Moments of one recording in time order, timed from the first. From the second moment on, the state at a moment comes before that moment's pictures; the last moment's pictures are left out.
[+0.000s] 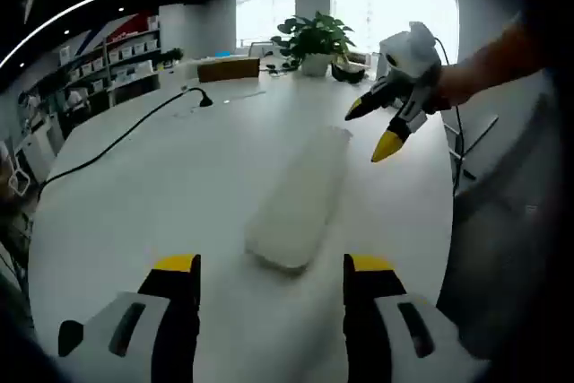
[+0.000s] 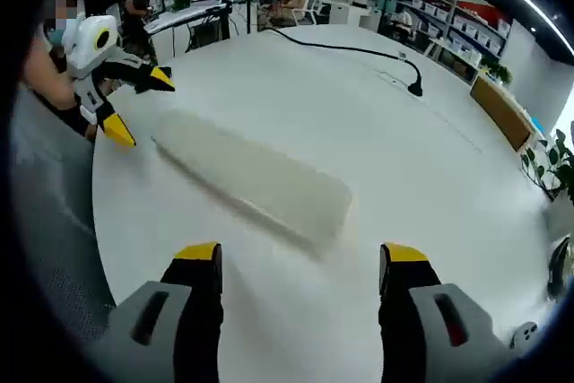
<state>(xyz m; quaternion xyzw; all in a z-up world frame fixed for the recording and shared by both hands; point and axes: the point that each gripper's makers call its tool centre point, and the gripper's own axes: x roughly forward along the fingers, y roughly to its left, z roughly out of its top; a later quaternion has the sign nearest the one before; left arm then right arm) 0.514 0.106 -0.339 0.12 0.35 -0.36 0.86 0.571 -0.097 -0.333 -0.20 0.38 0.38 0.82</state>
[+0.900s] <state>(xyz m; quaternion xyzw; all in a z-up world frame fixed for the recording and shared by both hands) 0.563 0.132 -0.350 0.17 0.36 -0.37 0.84 0.565 -0.050 -0.344 -0.18 0.40 0.40 0.81</state>
